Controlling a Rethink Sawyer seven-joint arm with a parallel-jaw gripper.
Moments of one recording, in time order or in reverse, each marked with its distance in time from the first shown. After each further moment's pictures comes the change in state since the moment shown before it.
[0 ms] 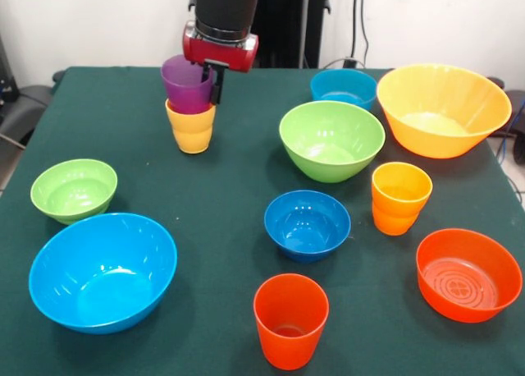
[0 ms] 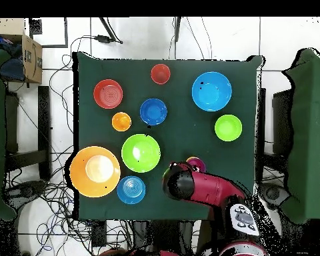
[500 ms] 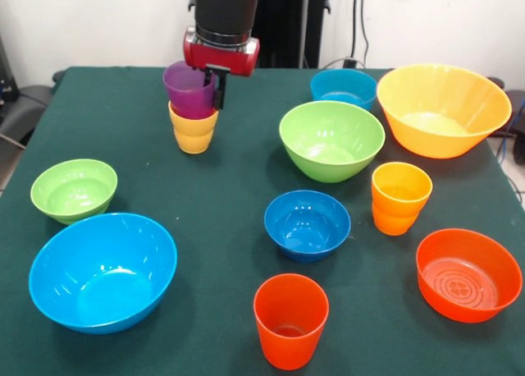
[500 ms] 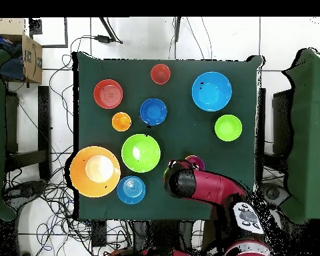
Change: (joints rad) arm -0.031 -0.002 0.038 0.000 0.000 -0.003 0.000
